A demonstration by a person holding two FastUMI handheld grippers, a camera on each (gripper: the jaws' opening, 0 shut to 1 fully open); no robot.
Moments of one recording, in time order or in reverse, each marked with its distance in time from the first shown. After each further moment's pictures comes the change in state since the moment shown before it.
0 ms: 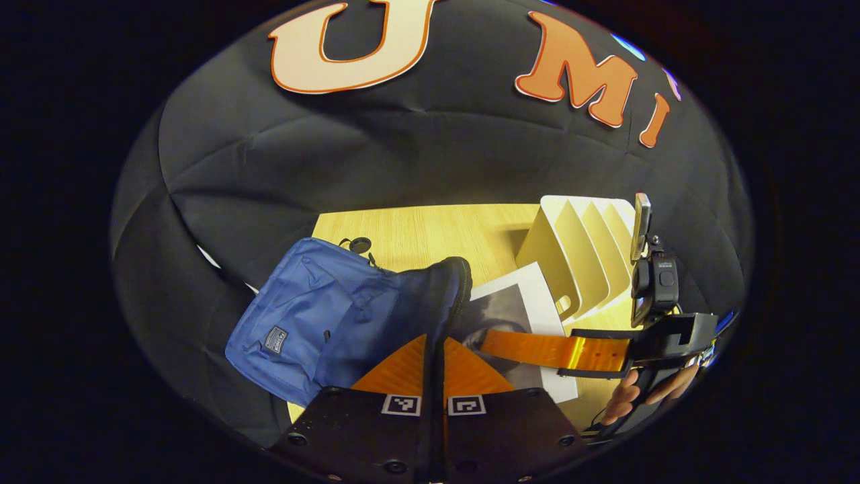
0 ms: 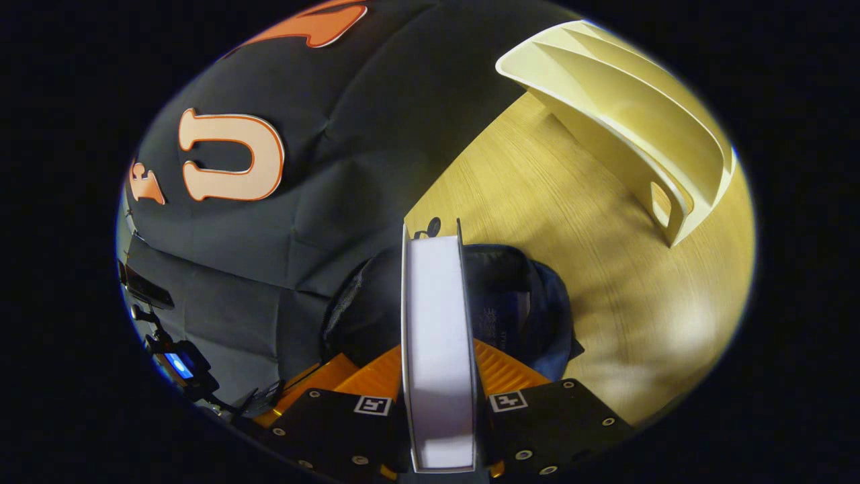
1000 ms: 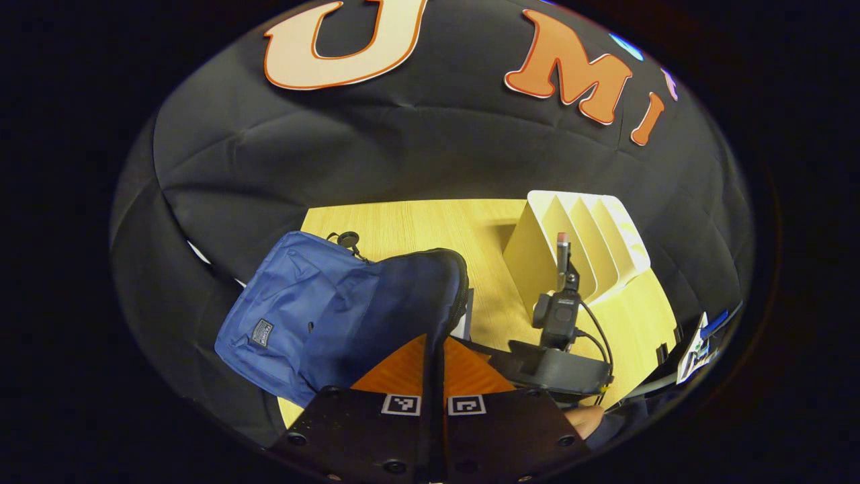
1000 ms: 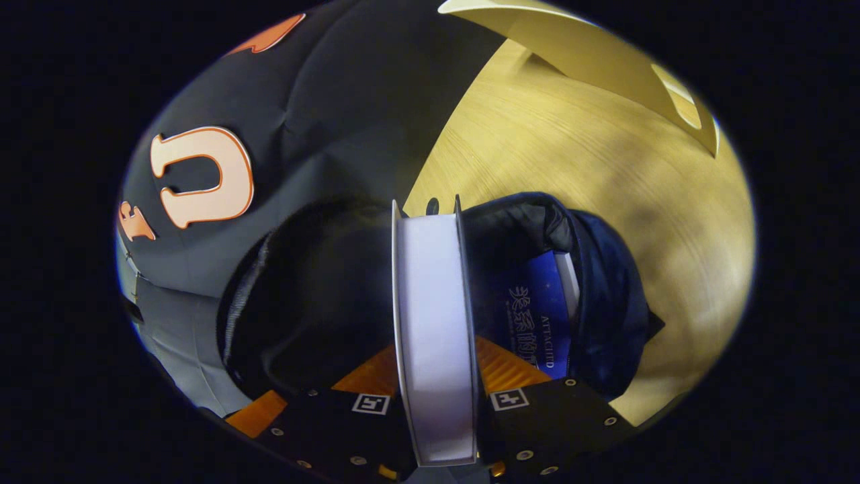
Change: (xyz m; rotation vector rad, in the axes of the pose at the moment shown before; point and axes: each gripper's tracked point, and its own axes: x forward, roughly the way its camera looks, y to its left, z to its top) left arm -0.004 -0.014 -0.004 0.001 0.017 -0.036; right arm 0.088 0.012 -0.044 0.198 0.045 0.092
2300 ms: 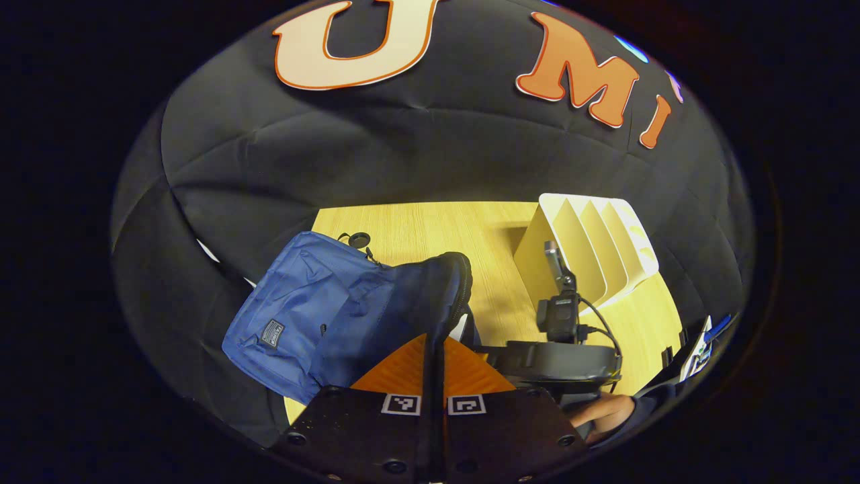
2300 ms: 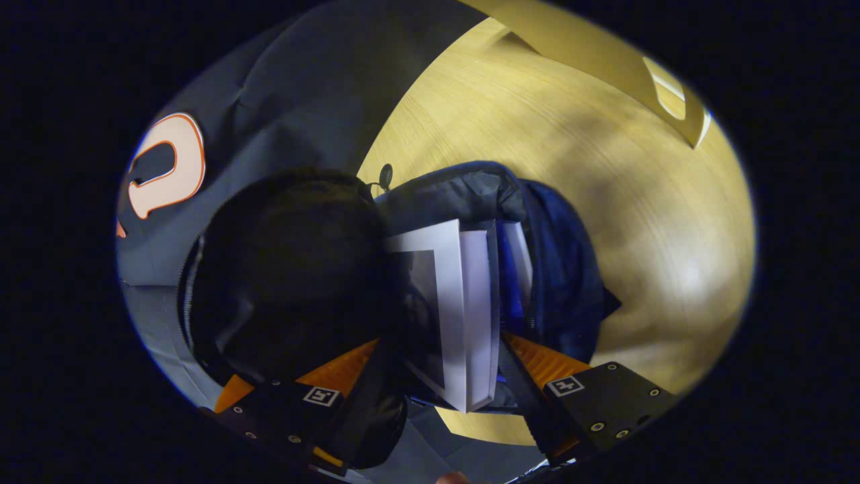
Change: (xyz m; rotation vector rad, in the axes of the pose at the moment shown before) left arm 0.000 0.011 0.000 -0.016 -0.006 0.030; right arm -0.020 -0.040 -0.007 -0.016 0.139 -0.219
